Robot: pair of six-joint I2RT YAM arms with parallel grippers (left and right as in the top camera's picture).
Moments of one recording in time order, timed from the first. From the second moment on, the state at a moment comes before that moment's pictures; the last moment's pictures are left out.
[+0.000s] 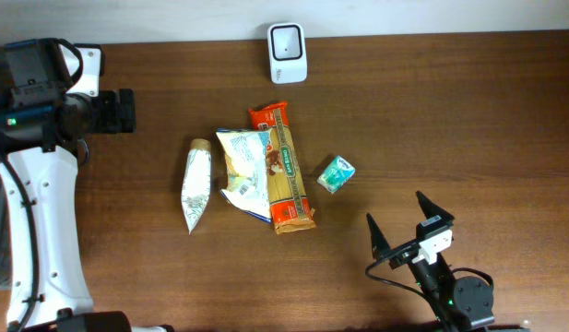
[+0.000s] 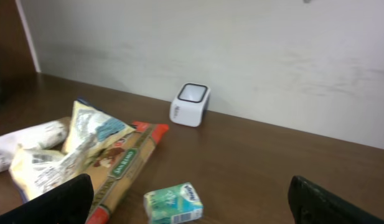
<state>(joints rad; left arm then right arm) 0.20 1.58 1.68 -0.98 0.01 0.22 0.19 0.01 0.01 0.02 -0.20 -0.06</state>
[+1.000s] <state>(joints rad) 0.20 1.58 1.68 -0.98 0.01 0.23 0.43 2.07 1.53 -1.04 -0.34 -0.27</state>
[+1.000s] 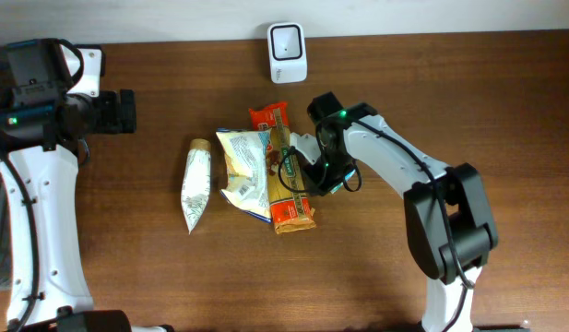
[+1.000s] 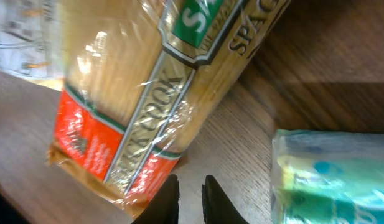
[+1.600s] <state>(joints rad) 0.20 1.58 1.68 -0.98 0.01 0.23 0.25 2.08 1.53 -0.84 0.10 0.04</state>
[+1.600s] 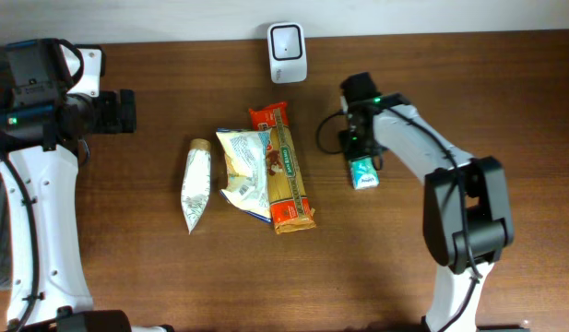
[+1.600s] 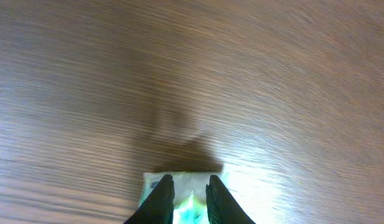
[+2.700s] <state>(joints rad) 0.20 1.58 1.68 -0.98 0.01 0.23 0.01 1.95 1.23 -0.82 -0.40 -0.29</state>
